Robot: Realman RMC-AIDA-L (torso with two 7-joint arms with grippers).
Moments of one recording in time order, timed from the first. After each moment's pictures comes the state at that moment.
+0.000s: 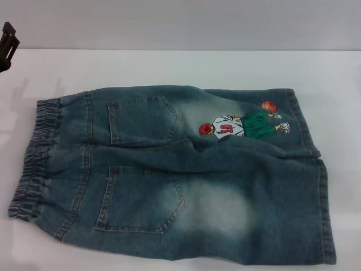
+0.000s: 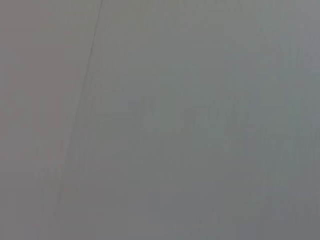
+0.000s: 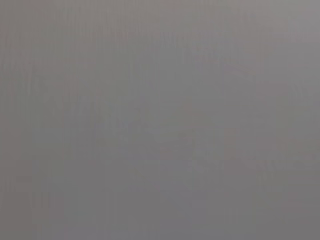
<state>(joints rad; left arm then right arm) -0.52 -2.07 0.91 0.10 0.41 1.16 -0.44 0.52 2.08 -1.33 -0.16 0.16 -1.37 0.23</state>
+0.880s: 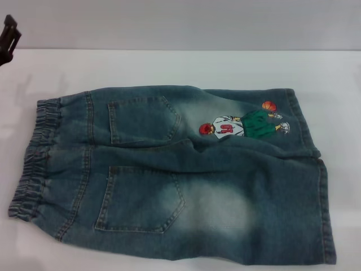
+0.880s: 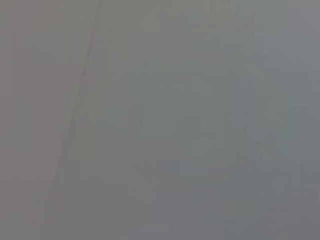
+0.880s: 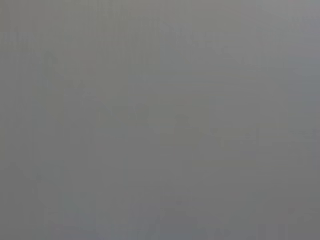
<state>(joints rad) -0.55 -2.07 0.89 0.09 0.40 1.16 -0.44 0.54 2.08 -1.33 -0.16 0.17 -1.31 0.23</state>
